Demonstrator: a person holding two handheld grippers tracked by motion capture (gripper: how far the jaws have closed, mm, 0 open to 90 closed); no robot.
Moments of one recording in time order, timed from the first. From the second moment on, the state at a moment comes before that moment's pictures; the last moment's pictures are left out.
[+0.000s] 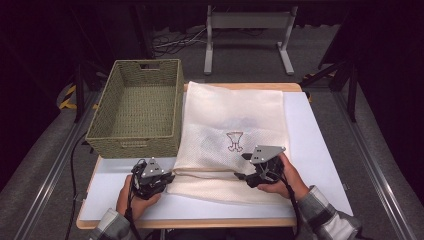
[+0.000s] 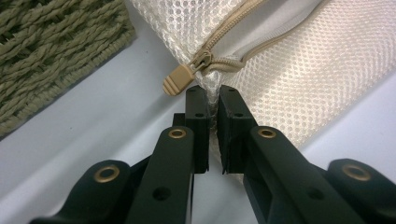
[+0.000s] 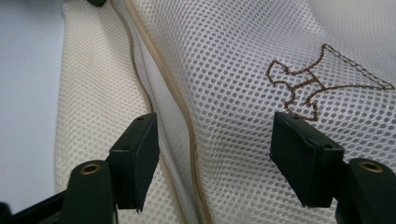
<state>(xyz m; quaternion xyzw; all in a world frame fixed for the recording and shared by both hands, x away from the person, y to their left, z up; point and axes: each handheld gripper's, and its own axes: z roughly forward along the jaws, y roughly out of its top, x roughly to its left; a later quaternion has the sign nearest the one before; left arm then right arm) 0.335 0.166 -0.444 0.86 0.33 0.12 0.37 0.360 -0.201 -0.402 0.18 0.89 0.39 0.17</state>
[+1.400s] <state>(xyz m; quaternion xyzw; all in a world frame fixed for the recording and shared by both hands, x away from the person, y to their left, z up) 0.330 0.165 -0.447 0.86 0.34 0.08 0.37 0.362 -0.185 -0.399 0.17 0.89 0.39 0.17</state>
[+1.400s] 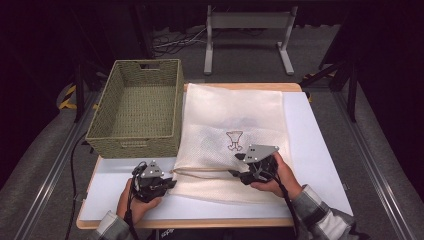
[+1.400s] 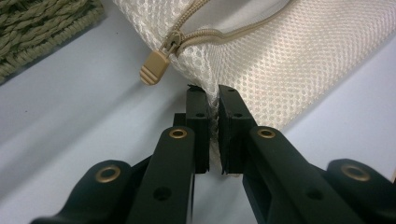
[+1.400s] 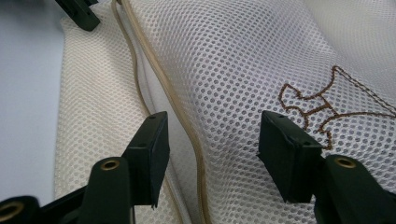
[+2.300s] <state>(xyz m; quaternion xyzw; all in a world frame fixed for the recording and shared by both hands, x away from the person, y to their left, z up) 0.329 0.168 -0.449 0.85 0.34 0.08 0.39 0.365 -0.167 -0.391 0.17 0.88 0.41 0.17</state>
